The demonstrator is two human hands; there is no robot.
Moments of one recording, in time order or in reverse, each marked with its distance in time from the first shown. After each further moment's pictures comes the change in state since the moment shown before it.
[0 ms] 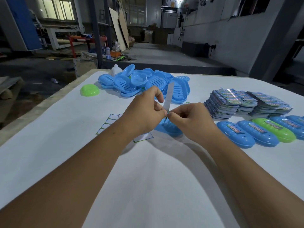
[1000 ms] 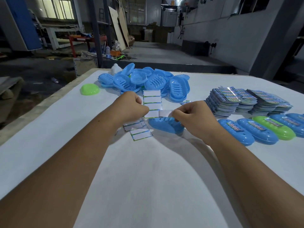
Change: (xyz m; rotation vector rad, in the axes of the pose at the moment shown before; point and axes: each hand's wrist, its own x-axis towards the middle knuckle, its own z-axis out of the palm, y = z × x) left_hand 0.014 -0.021 -0.027 0.209 0.001 -0.380; right_hand 0.007 0.008 -0.005 -0.031 0.011 0.134
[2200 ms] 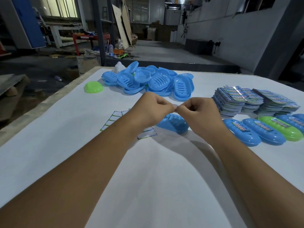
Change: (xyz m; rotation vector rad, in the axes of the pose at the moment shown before) left_hand -0.024 0.025 0.022 -0.350 -0.121 0.156; right_hand -0.007 -0.011 0.003 0.098 0.120 -0.087
